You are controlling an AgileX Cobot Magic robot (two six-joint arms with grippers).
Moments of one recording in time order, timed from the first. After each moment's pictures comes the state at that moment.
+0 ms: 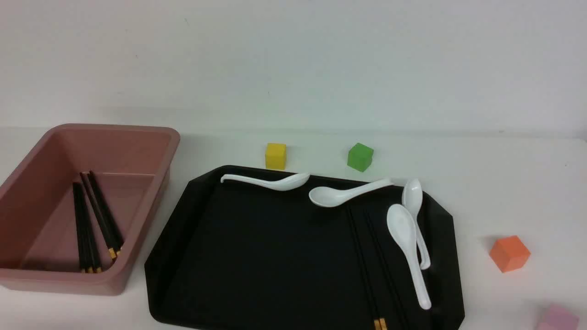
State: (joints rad) right arm 0.00 -0.01 0.02 0.03 0.37 0.04; left arm -0.06 -0.01 0.03 -0.04 0.39 -0.31
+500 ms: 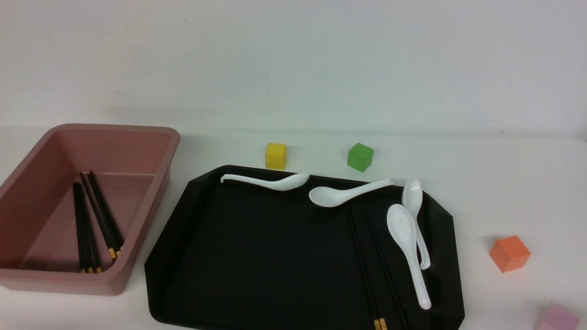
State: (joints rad) right arm 0.00 -0.01 0.02 0.03 0.37 0.03; left arm -0.06 -0.01 0.03 -0.04 0.39 -0.31
